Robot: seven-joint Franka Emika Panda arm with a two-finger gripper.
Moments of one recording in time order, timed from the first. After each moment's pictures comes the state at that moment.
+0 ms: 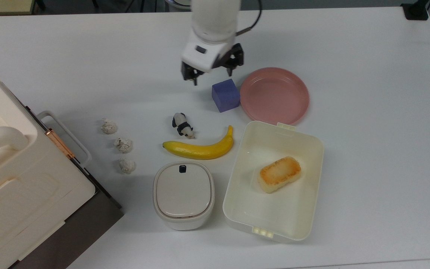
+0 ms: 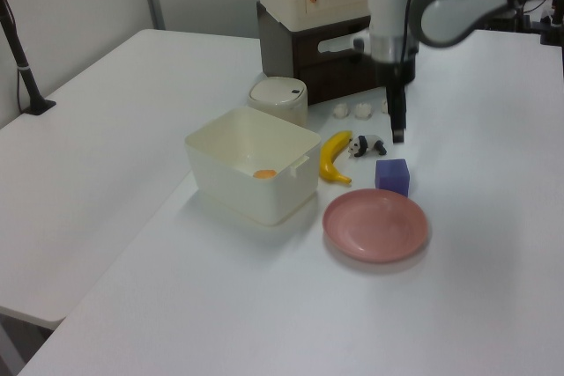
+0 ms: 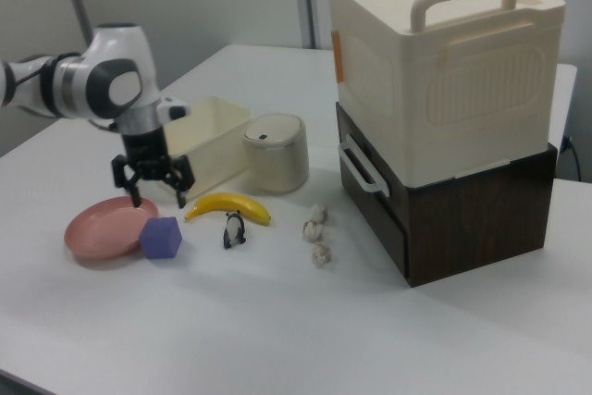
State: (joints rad) arm 0.43 0.18 -0.25 -1.89 0.02 1.98 -0.17
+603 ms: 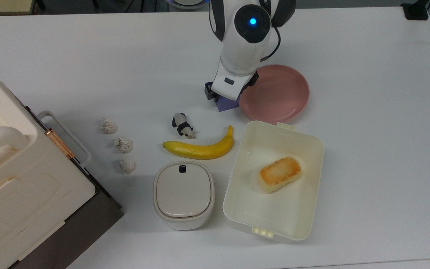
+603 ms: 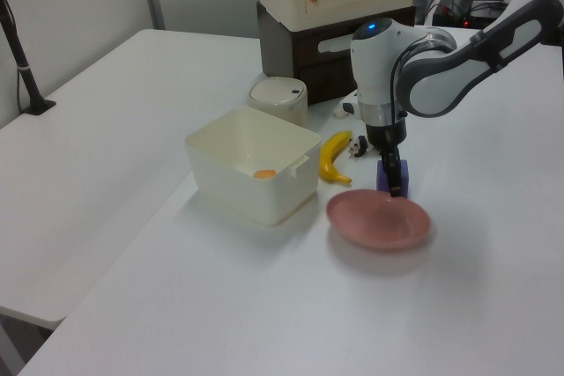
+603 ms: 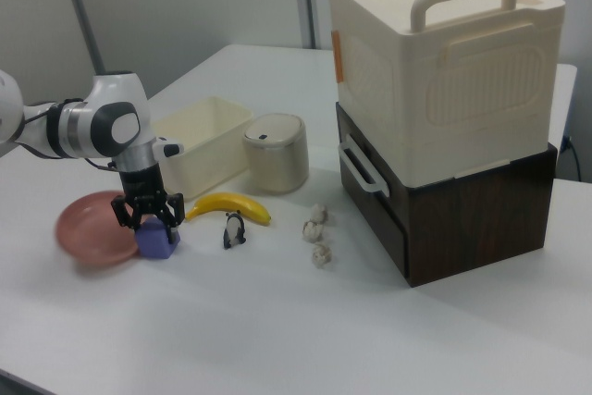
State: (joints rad) arm 0.48 0.33 -0.24 -1.91 0.02 2.08 -0.15
